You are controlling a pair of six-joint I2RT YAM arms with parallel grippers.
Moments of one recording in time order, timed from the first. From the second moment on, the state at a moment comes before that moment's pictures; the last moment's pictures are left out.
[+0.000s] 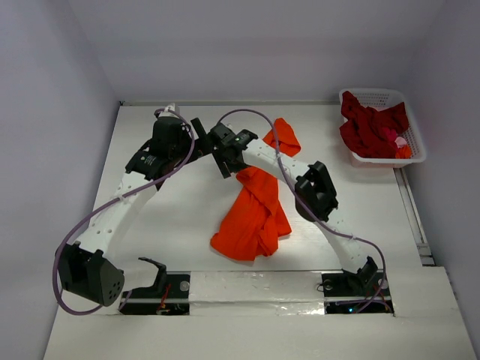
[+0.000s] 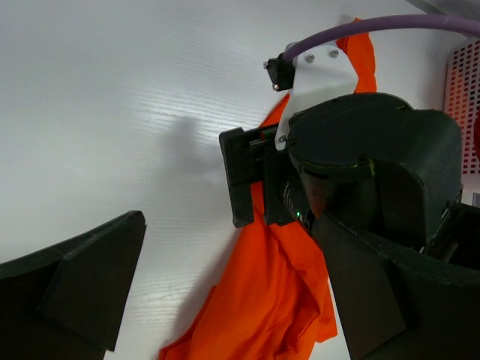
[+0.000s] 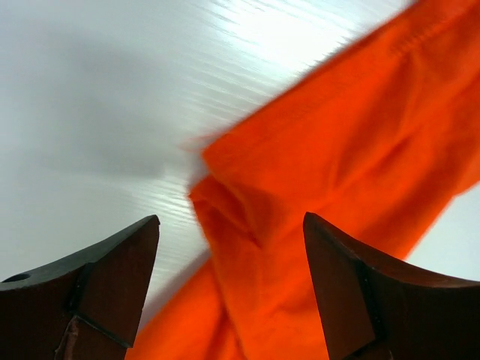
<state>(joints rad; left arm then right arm) -0.37 1.24 1.17 -0.52 -0.08 -0.66 0.81 2.39 2.21 -0.98 0.40 0.30</state>
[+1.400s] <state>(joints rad) -0.28 1.11 1.15 -0.58 -0.17 -0.67 0.87 2.52 2.30 -0.93 0.56 0.33</state>
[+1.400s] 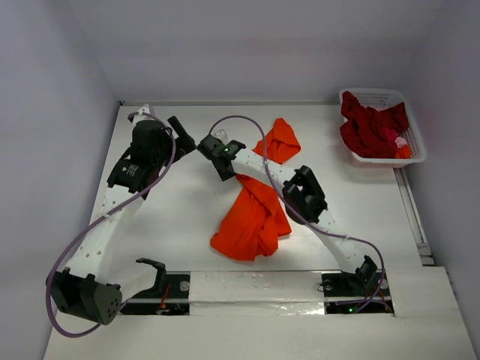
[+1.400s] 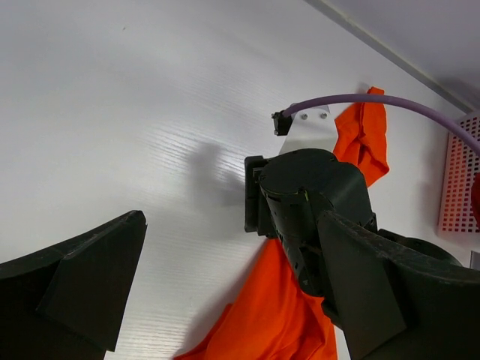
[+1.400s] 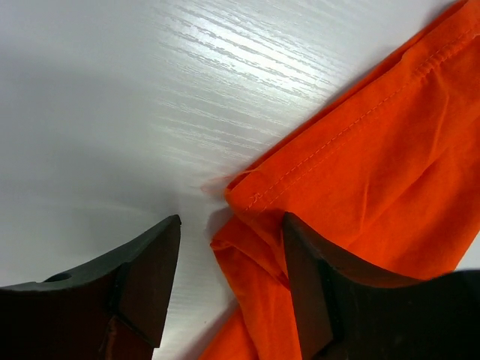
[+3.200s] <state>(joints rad) -0.28 1.10 1.14 -0.58 -0.07 -0.68 0.84 2.55 2.35 -0.99 0.51 0.38</state>
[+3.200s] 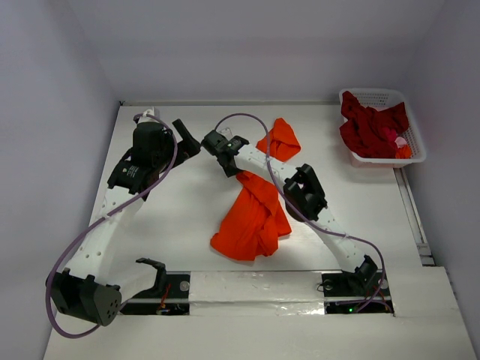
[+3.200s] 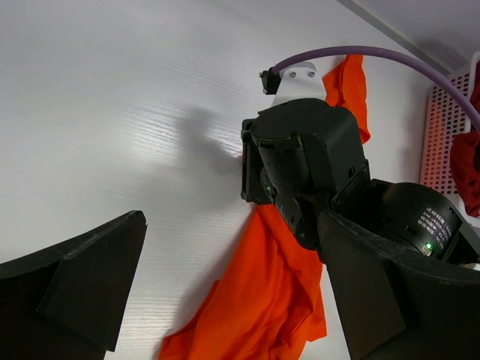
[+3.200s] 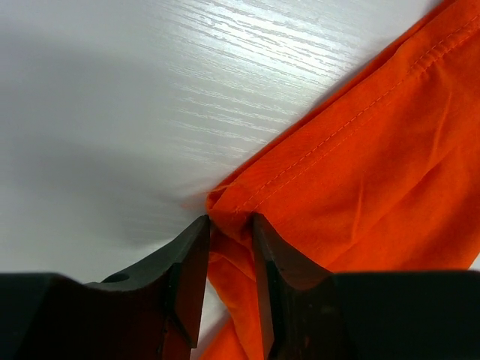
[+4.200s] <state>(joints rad) -0.28 1.11 1.14 -0.58 -0.01 -0.69 0.84 2.56 2.38 -0.97 0.41 0.41</state>
